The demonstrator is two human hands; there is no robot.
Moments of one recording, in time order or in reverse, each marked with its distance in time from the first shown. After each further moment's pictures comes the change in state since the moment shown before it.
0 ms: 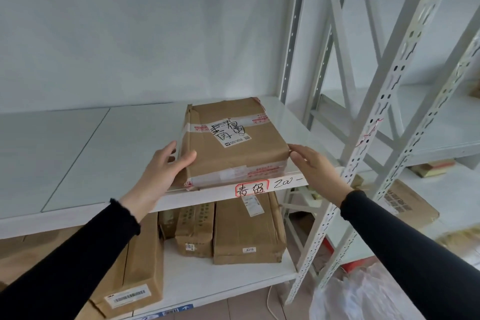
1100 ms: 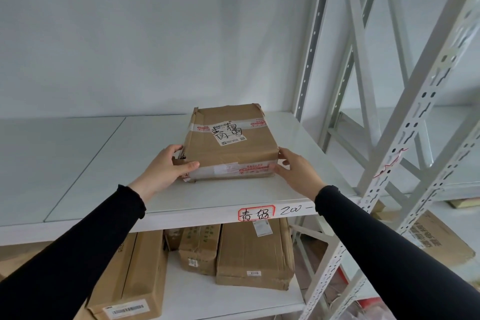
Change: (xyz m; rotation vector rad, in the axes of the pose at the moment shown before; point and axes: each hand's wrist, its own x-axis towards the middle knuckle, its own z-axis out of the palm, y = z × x) left_hand 0.068 0.004 -0.015 0.290 0.049 0.022; right_hand 0.089 0.001 0.036 -0.030 -0.149 0.043
